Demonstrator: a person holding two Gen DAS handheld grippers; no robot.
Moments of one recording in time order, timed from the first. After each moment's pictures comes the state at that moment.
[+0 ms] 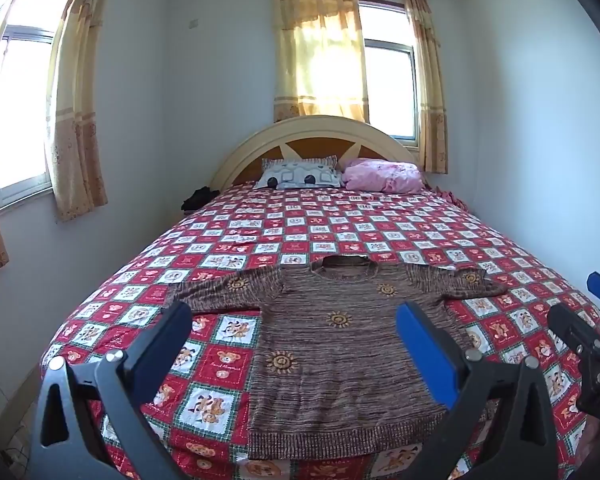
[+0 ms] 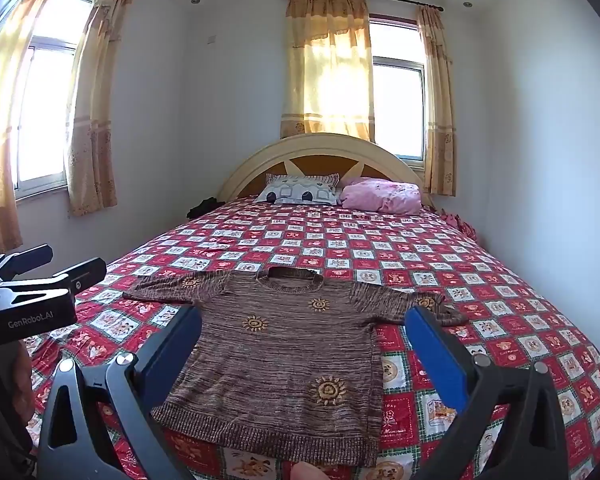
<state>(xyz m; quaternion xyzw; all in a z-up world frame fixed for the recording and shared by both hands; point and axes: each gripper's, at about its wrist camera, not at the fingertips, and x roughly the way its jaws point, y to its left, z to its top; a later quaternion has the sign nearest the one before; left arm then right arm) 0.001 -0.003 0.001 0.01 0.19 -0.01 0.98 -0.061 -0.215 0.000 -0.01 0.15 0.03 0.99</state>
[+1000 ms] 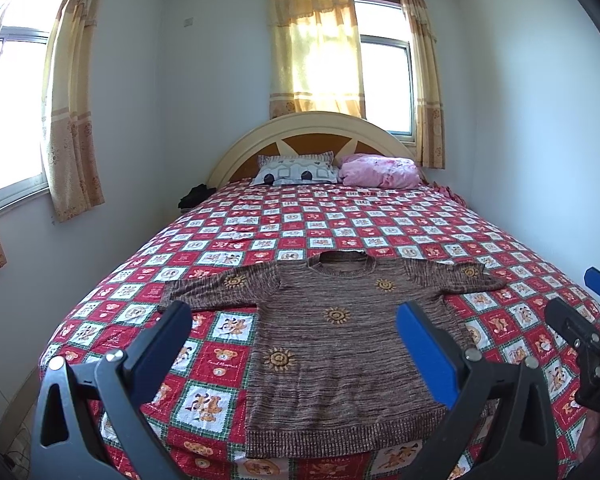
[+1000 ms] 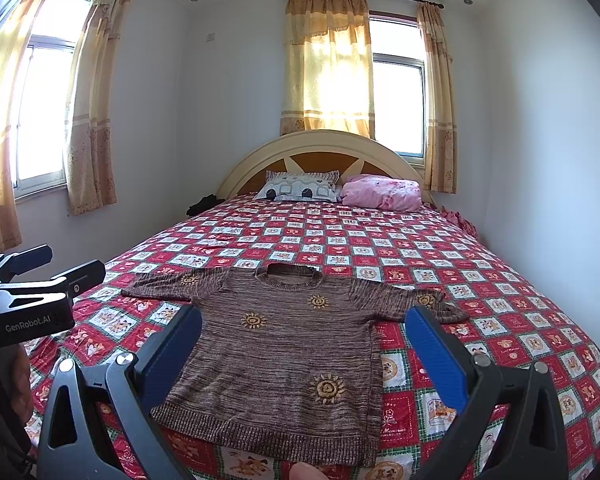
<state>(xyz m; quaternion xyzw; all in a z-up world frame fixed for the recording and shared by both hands) 0.004 -0.003 -0.006 0.01 0.19 -0.02 0.98 -0.057 -0.218 -0.004 -0.01 0.16 0.03 0.99</state>
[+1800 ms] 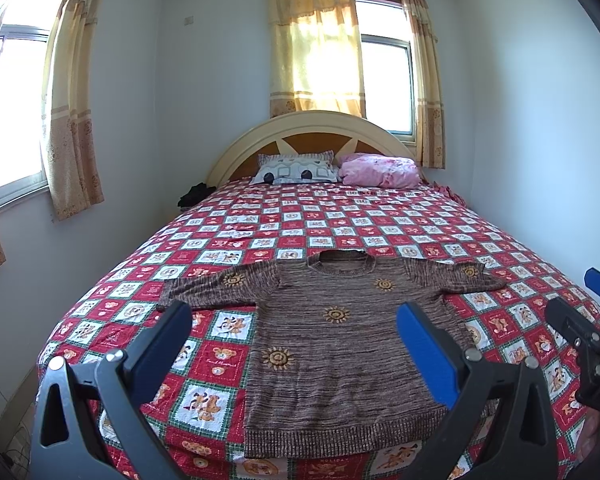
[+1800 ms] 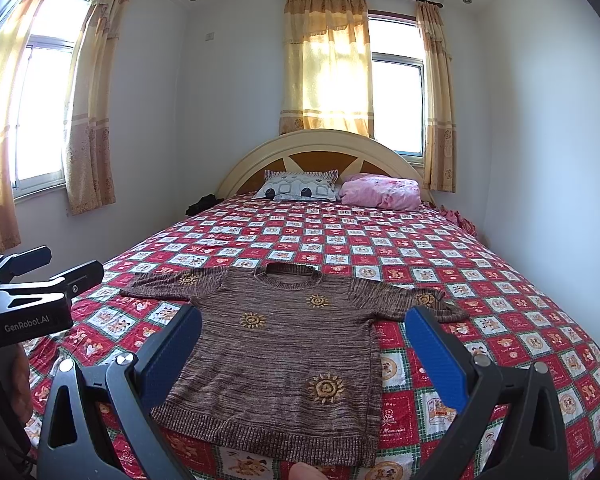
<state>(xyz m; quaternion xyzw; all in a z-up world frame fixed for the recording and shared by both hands) 0.004 -0.006 -0.008 0.02 0.19 -0.02 0.98 -0.056 -0.219 -0.004 -0.01 0.16 0.03 0.99</state>
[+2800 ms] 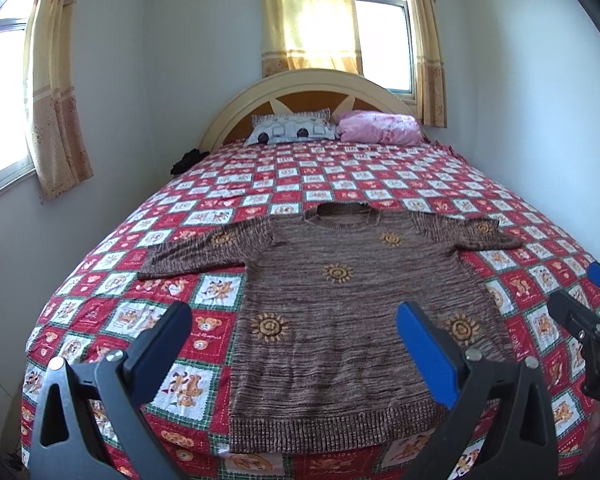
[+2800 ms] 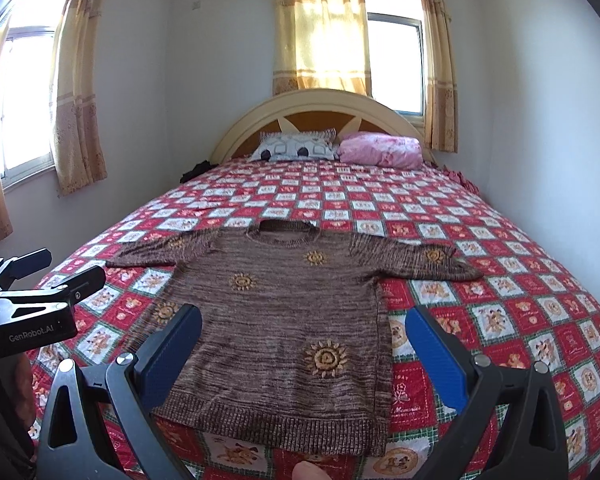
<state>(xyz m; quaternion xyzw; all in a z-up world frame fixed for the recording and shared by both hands) 0.054 -0.019 -0.066 0.03 0.27 -0.02 0.96 -0.007 -0.229 -0.061 0.01 0.23 0.03 0.97</state>
